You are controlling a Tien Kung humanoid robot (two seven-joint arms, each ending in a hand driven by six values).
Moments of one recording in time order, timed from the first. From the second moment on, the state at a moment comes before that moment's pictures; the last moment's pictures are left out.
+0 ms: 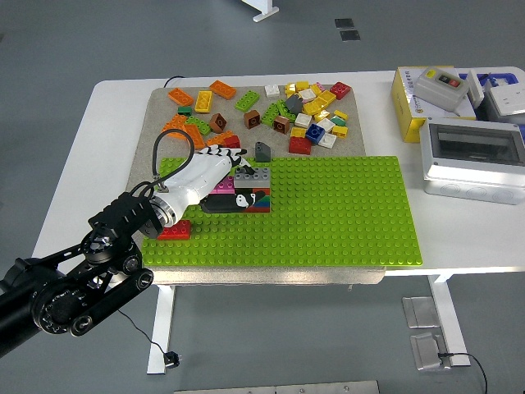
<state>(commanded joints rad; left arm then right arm) -0.66 0.27 -0.54 -1.20 1.89 0.20 0.10 0.15 -0.16 0.74 0.18 -0.26 -0.28 0.05</state>
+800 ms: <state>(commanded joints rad) -0.66 0.28 -0.54 -1.21 1.87 0.19 0.11 0.15 -0.16 0.74 0.18 -0.27 -0.28 0.05</state>
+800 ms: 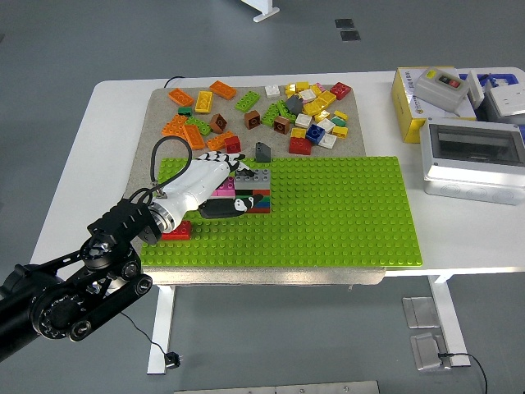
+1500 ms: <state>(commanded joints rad) -0.75 0.30 -0.56 -1.27 1.61 0.15 0.08 0.13 -0.14 0.81 0.18 -0.27 -0.27 0.04</state>
